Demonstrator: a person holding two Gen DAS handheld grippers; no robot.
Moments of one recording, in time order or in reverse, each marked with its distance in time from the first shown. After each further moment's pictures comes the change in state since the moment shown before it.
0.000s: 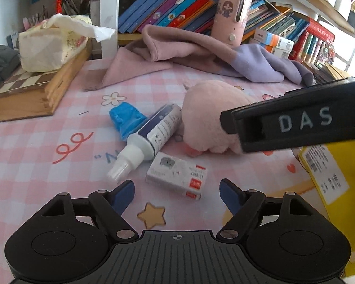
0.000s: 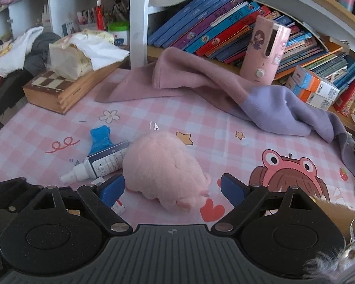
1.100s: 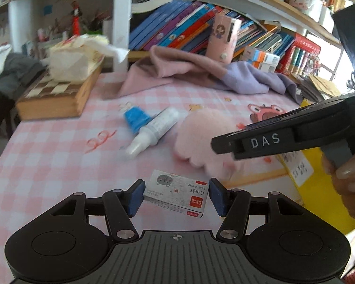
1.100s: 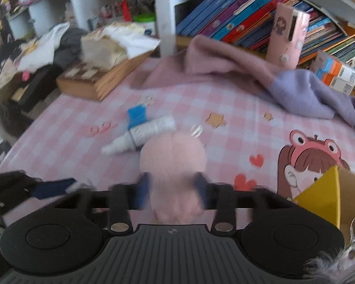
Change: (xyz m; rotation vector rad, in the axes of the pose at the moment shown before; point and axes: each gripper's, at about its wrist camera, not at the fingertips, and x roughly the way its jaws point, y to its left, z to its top) left arm -0.084 0.014 -0.029 -0.019 -0.049 -0.013; right arm -0.024 0.014 -0.018 0.012 0.062 0.142
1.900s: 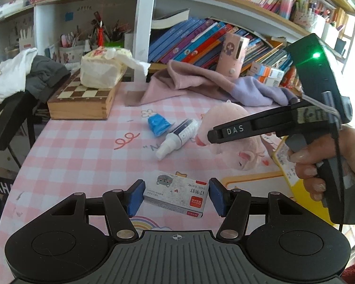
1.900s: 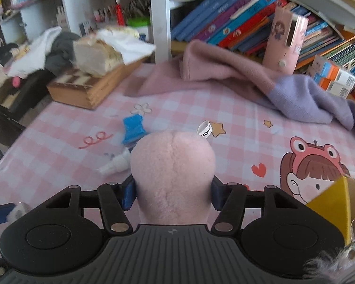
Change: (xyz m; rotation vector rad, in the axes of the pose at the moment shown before) left arm -0.059 0.010 -0.009 -0.028 -0.062 0.029; right arm 0.001 0.010 0.007 0.031 -0.057 -0.030
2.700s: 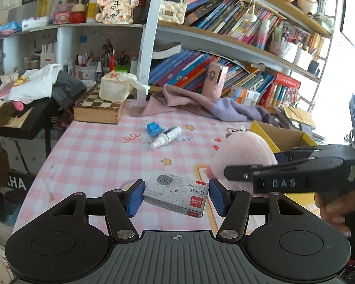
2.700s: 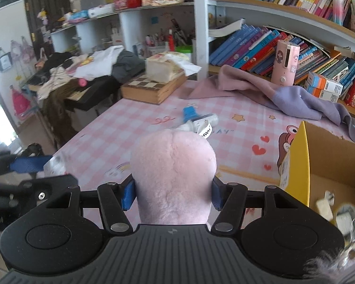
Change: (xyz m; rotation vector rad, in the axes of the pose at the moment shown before) left arm -0.147 -0.018 -0.063 -0.033 -0.122 -0.028; right arm -0.179 0.054 -0.115 -0.067 -0.124 0.130
